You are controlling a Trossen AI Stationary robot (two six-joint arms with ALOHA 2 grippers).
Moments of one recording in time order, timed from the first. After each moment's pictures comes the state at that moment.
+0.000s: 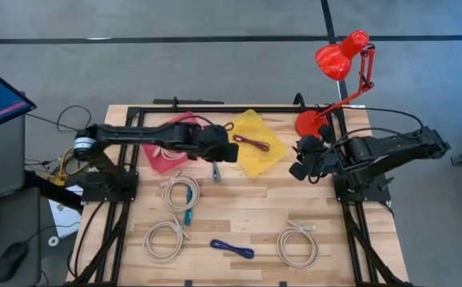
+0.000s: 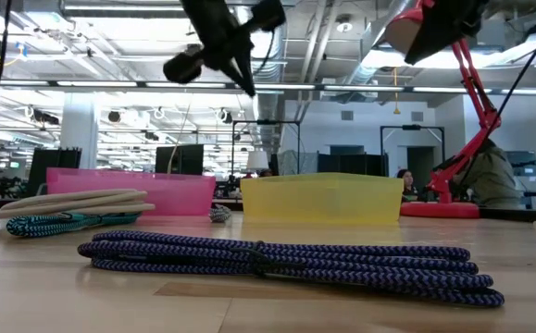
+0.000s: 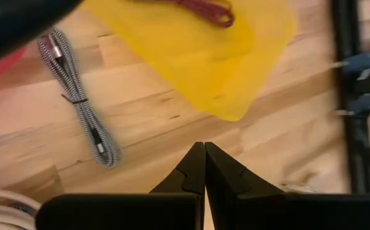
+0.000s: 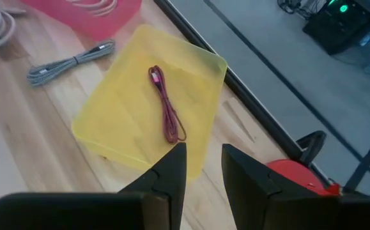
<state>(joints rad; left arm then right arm) 0.07 1.65 1.44 -0.79 -0.14 -1.19 0.23 1.06 1.07 -1.04 0.80 0.54</state>
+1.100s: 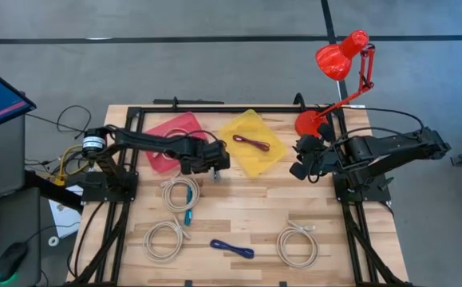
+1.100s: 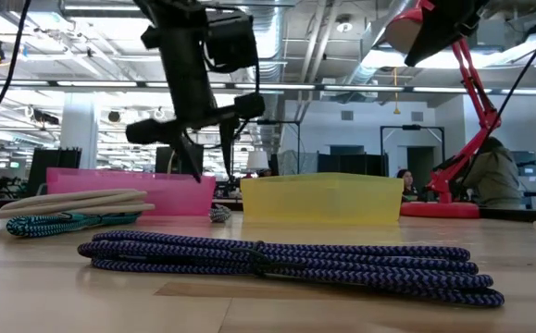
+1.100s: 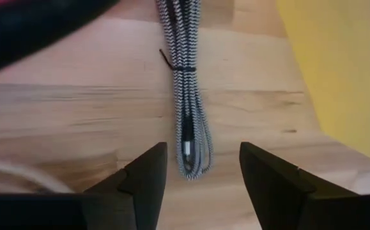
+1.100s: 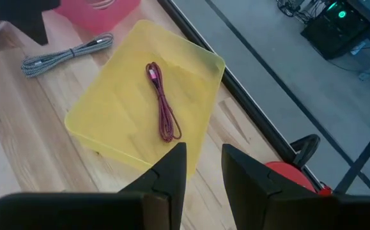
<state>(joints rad) 0.09 1.72 1.13 -0.63 -0.12 -1.45 0.21 1.07 1.07 -1.04 0.79 0.49</state>
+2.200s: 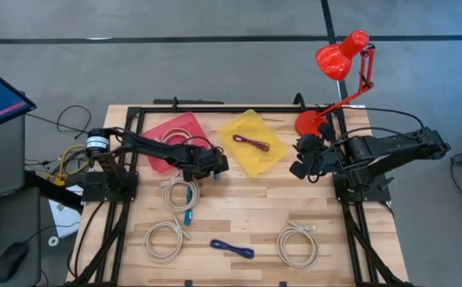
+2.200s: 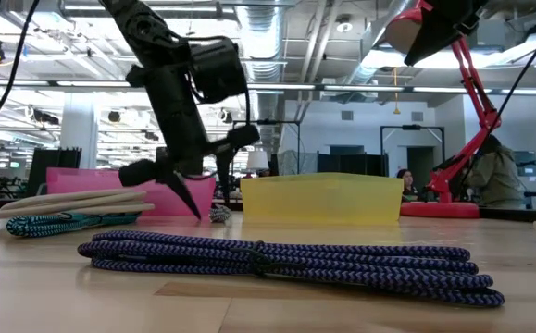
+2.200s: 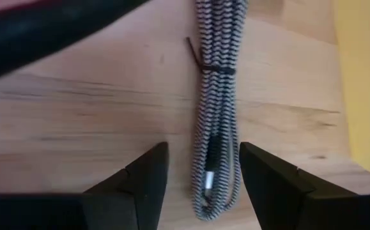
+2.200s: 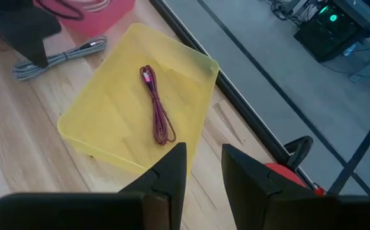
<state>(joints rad) 0.09 1.77 0.93 -0.31 -0.12 -1.56 0.21 1.07 1.07 -1.04 0.81 0.49</state>
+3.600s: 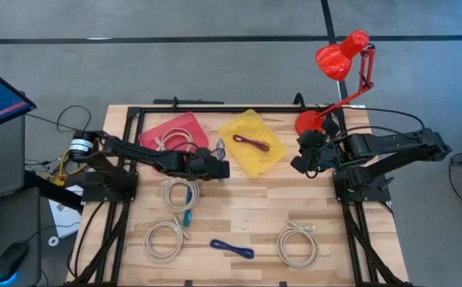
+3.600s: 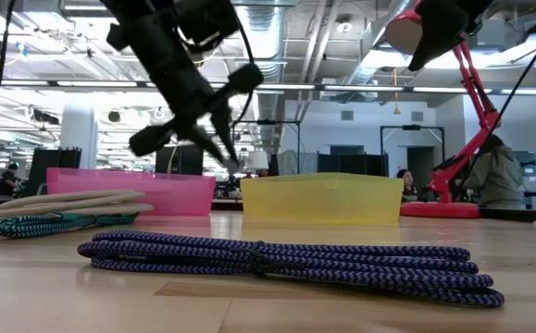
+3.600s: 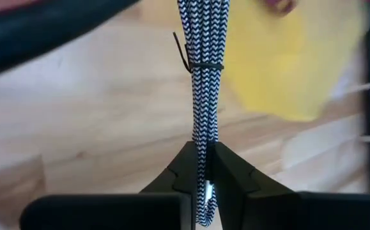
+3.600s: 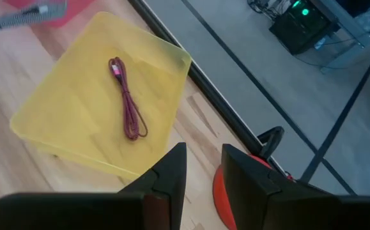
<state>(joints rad) -0.05 1.60 0.93 -0.25 -0.30 -1.41 0.16 1.07 1.07 -1.10 0.86 0.49</state>
